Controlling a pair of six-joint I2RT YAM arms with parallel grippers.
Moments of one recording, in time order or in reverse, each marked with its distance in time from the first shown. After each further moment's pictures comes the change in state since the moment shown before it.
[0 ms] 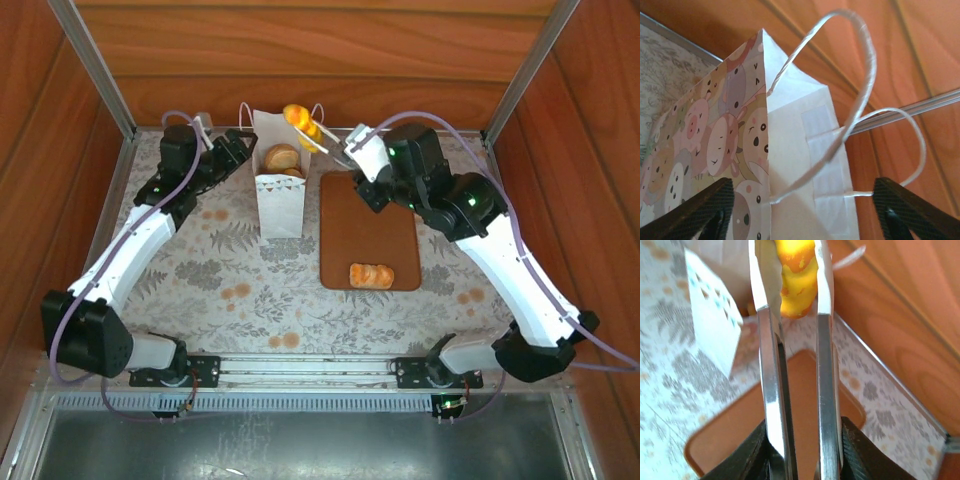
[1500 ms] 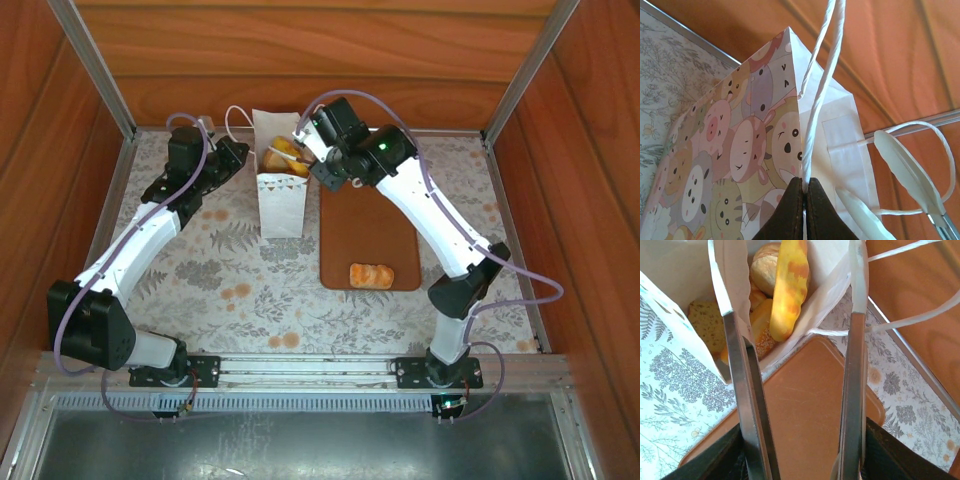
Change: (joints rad) left arm -0.014 0.025 -0.017 0.016 -0.077 -0.018; right arm 0.000 0.458 0.383 -0.232 0.071 0.039
